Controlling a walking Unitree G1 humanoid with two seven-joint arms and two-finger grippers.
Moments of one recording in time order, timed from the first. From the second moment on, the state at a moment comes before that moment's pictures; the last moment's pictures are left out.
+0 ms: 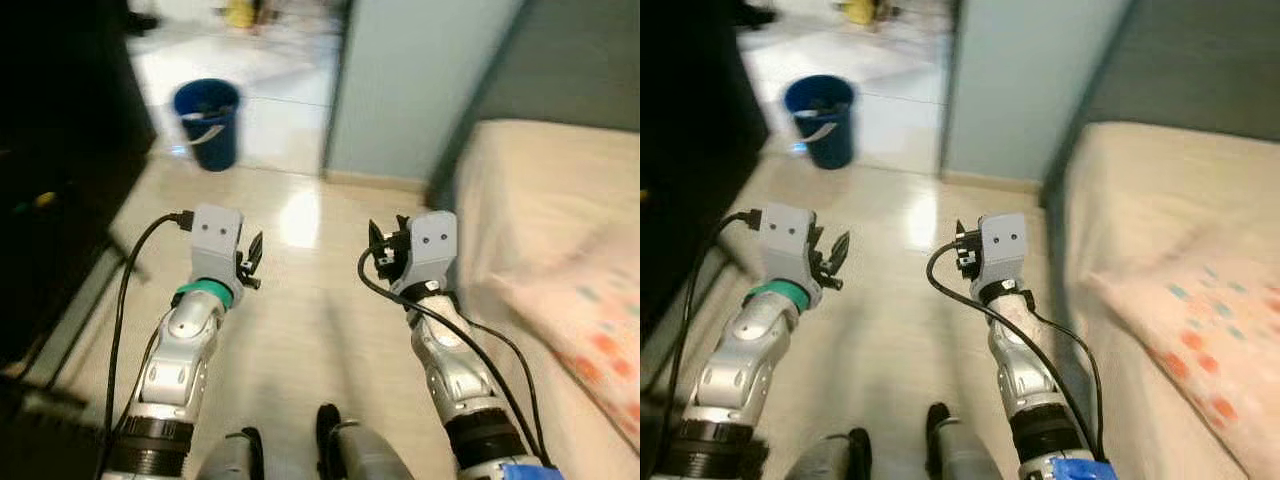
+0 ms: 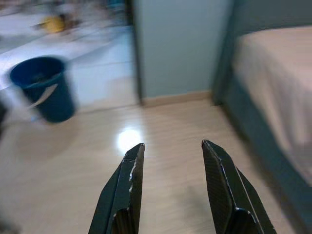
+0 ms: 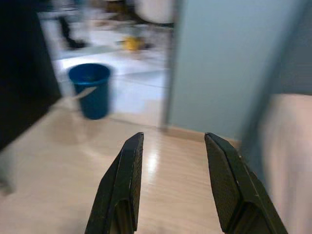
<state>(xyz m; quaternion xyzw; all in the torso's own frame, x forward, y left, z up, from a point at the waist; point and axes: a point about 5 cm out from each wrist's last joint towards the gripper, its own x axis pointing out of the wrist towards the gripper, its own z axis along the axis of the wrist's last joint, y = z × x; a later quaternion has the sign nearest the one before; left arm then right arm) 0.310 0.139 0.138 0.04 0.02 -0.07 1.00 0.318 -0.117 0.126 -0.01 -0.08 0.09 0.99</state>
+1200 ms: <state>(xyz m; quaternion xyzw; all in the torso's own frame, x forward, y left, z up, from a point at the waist) 0.309 0.143 0.134 0.05 0.02 -0.07 1.00 0.319 -0.117 0.126 -0.01 -0.08 0.09 0.99</state>
